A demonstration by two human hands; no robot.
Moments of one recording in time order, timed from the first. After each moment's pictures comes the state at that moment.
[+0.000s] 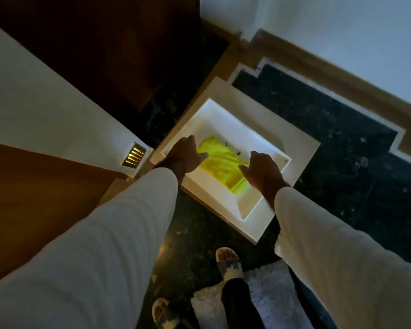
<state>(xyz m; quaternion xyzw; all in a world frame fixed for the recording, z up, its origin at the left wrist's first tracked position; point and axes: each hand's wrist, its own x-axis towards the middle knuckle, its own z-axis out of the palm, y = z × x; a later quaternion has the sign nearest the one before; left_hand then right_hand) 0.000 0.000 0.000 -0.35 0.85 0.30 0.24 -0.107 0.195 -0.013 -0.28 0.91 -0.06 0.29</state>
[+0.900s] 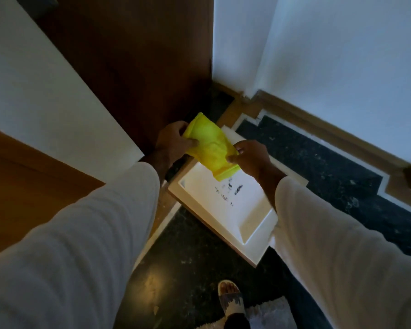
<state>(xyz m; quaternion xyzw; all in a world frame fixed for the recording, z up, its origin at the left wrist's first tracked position) 0.012 -0.060 0.171 -0.41 0.80 0.43 -0.06 -0.127 0.118 0.142 -0.29 0.88 -0.26 0.29</state>
